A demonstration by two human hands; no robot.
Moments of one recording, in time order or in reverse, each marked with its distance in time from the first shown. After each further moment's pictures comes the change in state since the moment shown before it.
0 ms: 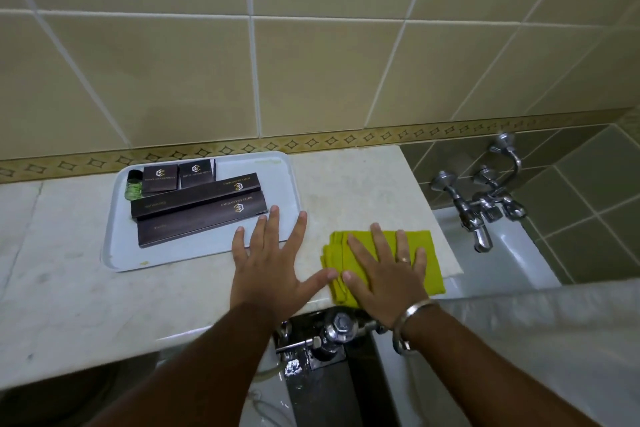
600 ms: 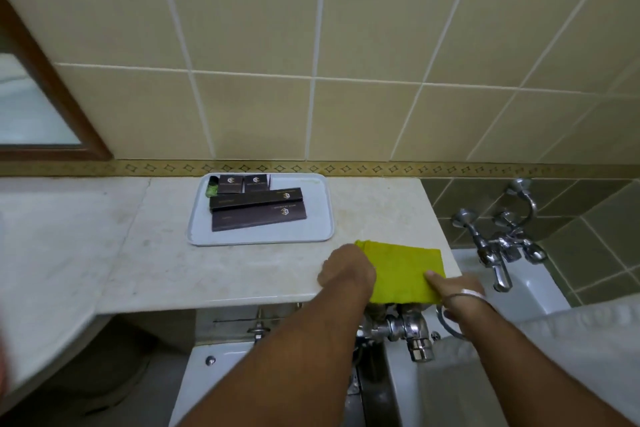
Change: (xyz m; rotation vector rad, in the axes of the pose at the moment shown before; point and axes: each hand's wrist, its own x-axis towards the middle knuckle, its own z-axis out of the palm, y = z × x) left_hand 0.018 0.098 -0.029 -0.467 -0.402 -0.605; right_hand -0.021 0.068 -0.049 0.865 0.068 0.675
